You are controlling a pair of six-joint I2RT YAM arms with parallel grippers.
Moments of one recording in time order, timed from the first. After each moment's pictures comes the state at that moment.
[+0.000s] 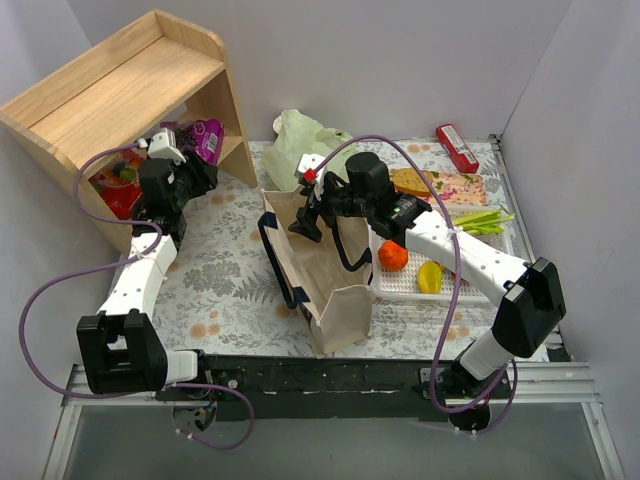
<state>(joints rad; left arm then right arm) 0.05 1.30 1.00 0.12 0.15 -0.38 0.79 1.56 1.36 -0.14 -0.48 -0.28</state>
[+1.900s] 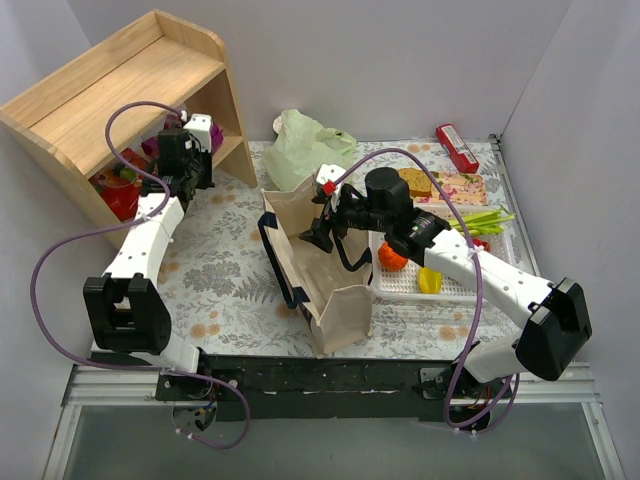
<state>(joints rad) -0.04 1.52 1.37 -0.36 0.01 0.11 0.78 1.40 1.18 -0.04 -0.46 -0.24</state>
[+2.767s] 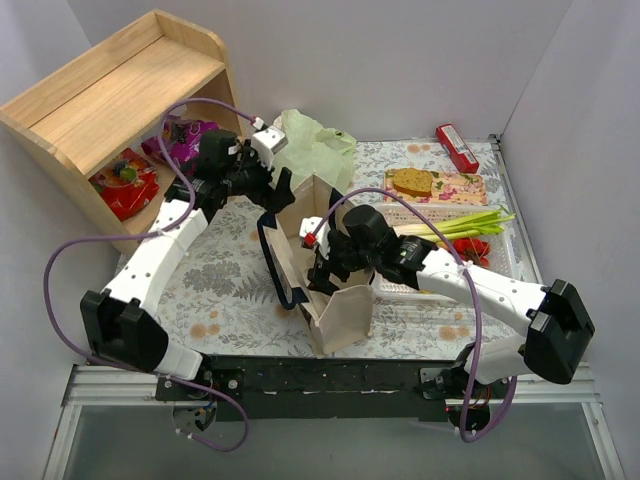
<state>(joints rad) -0.32 1.40 1.41 -0.50 0.42 0.21 0.93 1.38 1.07 -0.25 -0.40 -0.32</state>
